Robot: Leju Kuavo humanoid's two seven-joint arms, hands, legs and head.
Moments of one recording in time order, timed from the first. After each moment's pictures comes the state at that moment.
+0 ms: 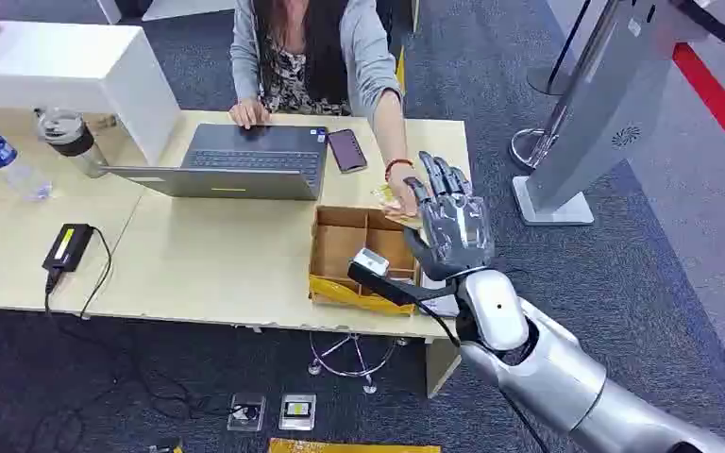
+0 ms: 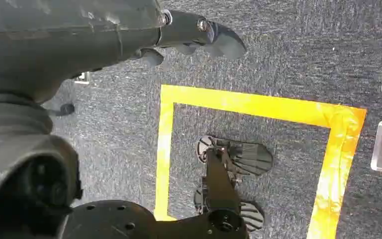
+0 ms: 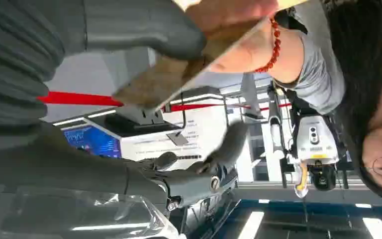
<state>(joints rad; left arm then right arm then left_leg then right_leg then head) -0.16 0.17 -1.09 -0.19 0.91 0.27 0.01 -0.68 -0.25 0.99 -1.34 1.14 -0.26 0.43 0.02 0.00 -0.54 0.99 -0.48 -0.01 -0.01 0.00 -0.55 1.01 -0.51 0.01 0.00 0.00</state>
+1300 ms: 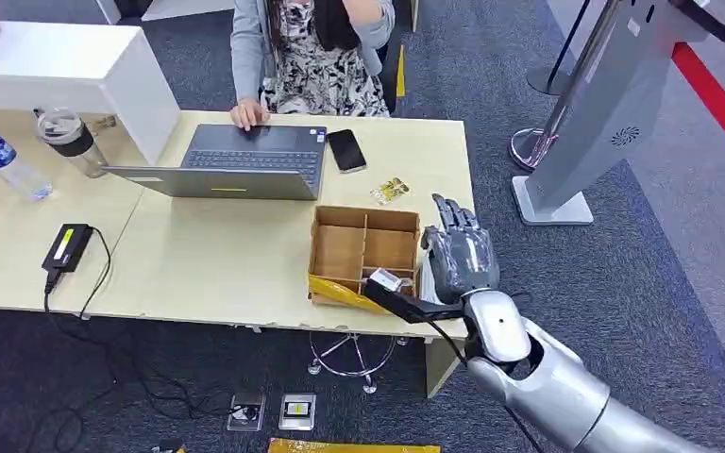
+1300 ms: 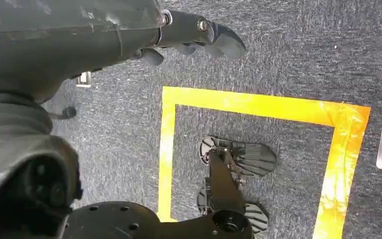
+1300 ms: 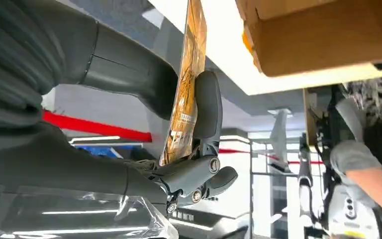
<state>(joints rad) -0.15 0.17 -1.09 -0.19 0.89 0.27 0.01 -0.60 -0.28 0.99 -1.29 1.05 -0.16 0.45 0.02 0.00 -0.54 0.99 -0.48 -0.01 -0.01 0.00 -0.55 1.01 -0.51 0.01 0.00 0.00</state>
